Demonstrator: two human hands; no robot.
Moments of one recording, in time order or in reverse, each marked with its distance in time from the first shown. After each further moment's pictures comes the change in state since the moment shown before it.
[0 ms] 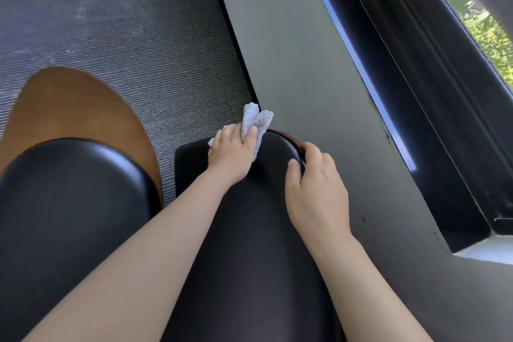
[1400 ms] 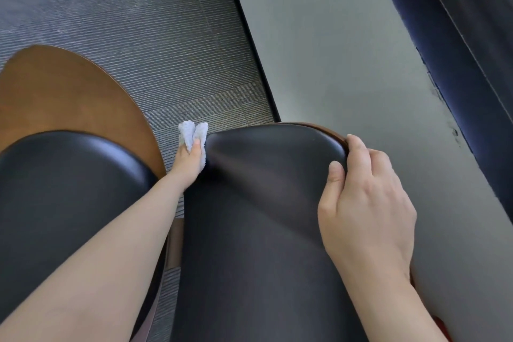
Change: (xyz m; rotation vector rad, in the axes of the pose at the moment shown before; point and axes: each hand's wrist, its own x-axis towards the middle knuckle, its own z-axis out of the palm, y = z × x) left_hand 0.082 -0.179 0.001 -0.280 -0.014 -0.275; right_hand 0.006 0.002 0.036 -0.320 0.324 -0.076
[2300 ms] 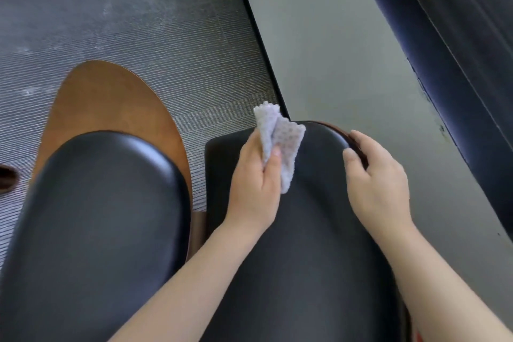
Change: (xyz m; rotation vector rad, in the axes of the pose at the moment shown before) left_hand -0.204 0.108 0.016 -0.143 0.142 0.583; right_hand 0.008 0.012 -0.031 0.400 -0.274 0.125
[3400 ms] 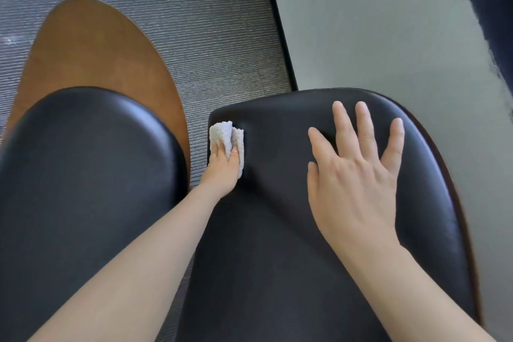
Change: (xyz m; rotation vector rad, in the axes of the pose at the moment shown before) left_hand 0.030 -0.195 -0.009 0.277 -0.245 -0.567; right_hand -0.030 -0.014 0.073 -0.718 0.026 -0.459
